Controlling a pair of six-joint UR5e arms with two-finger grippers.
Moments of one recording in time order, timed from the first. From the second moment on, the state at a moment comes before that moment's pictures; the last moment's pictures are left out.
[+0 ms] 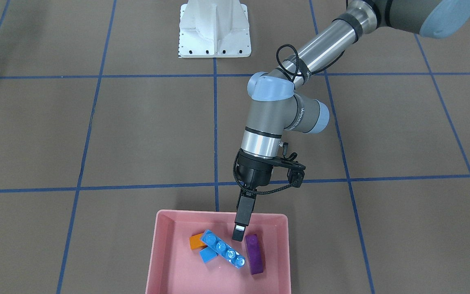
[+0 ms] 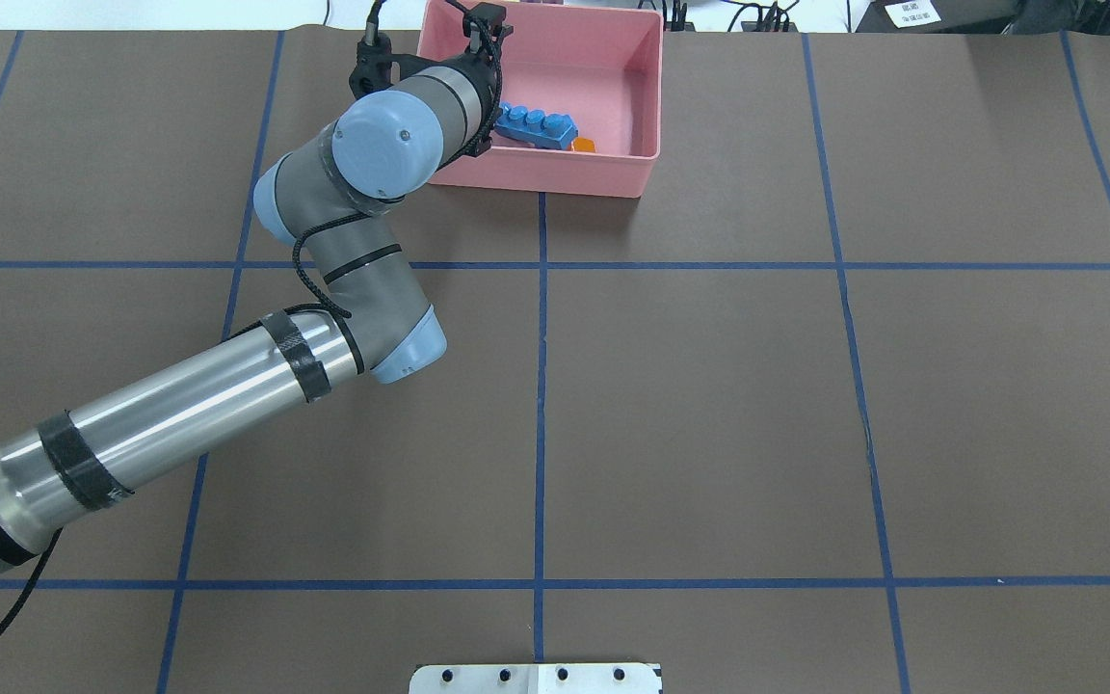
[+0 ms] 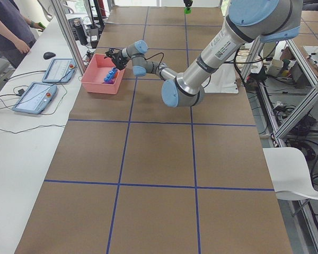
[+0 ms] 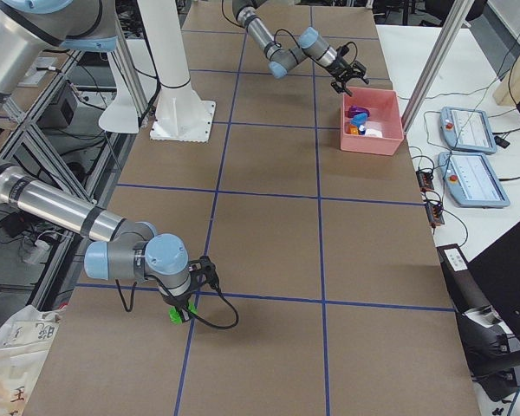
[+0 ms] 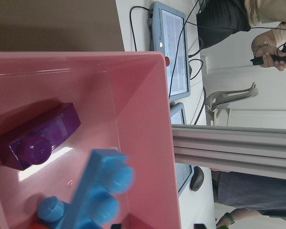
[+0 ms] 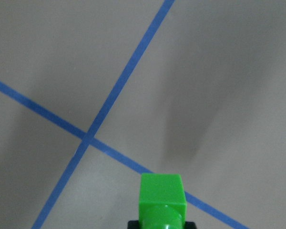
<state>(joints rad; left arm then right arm) -0.69 -2.51 -1.05 -2.50 -1.30 -2.40 1.52 -2.19 1.83 -1.23 2.28 -0.48</state>
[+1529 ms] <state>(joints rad) -0.93 -2.48 -1.08 -2.19 -1.43 -1.69 1.37 -1.07 1.78 -1.81 2.28 0.29</state>
